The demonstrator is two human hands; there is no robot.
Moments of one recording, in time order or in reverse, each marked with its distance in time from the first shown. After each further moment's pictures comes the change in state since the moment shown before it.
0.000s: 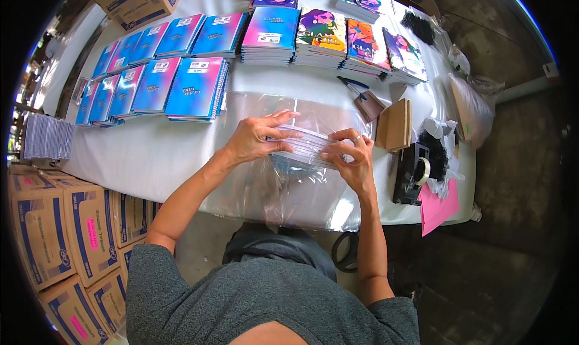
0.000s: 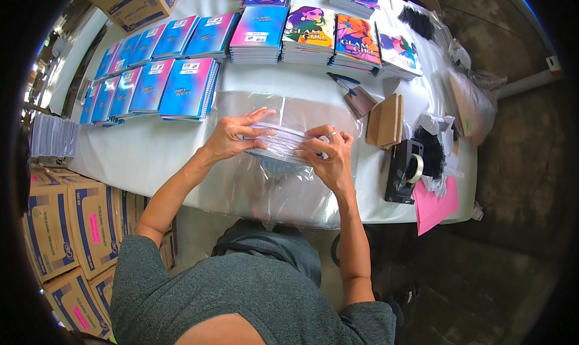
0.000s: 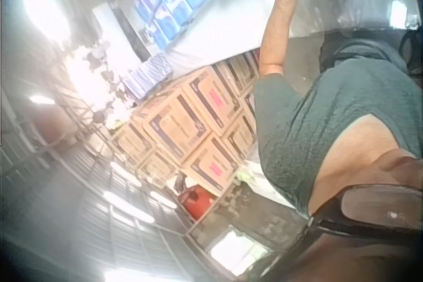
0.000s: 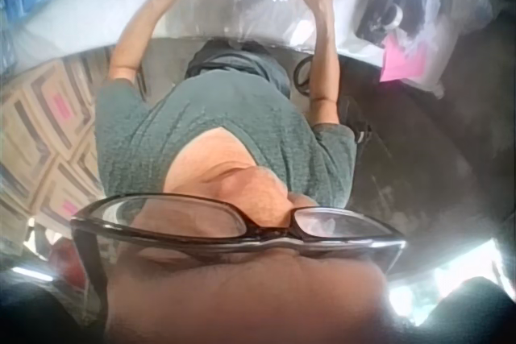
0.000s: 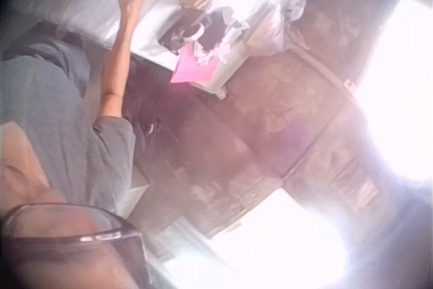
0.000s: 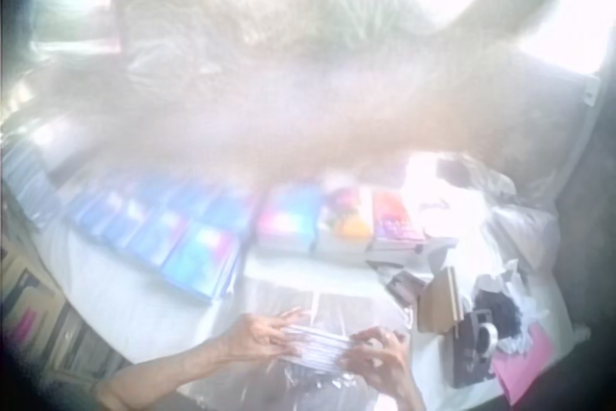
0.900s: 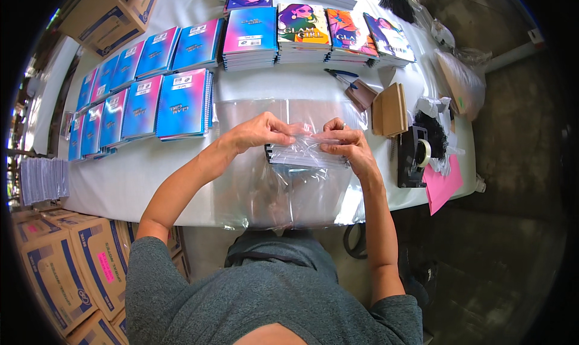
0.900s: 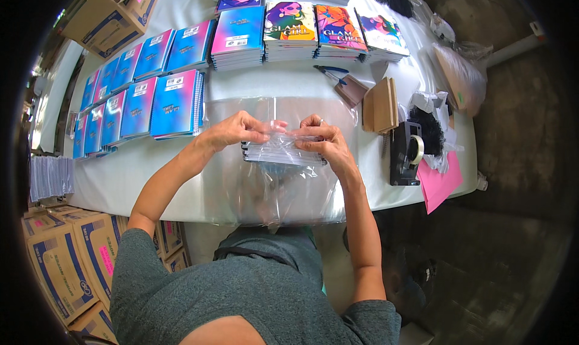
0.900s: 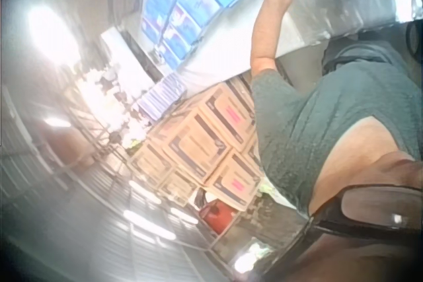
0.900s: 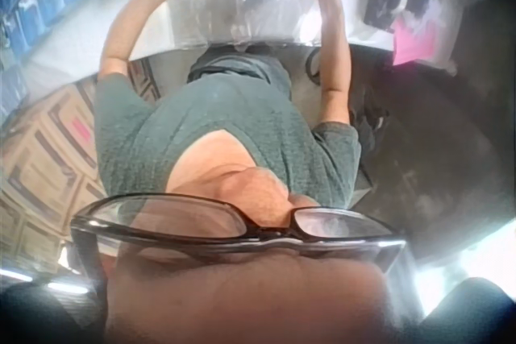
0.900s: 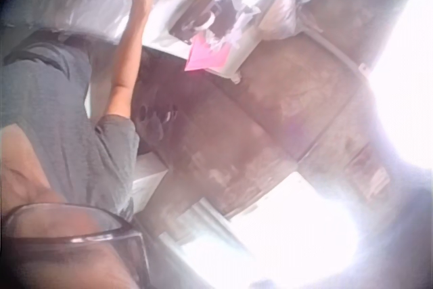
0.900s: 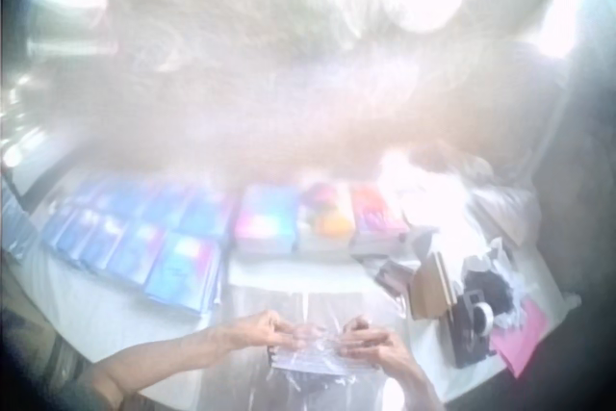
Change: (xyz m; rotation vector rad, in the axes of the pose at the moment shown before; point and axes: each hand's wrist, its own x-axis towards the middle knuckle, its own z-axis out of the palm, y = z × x) left_hand 0.046 -0.030 -0.018 -0.736 -0.561 -0.348; right_hand 0.021 0.003 0.006 0.722 -0.169 0.594
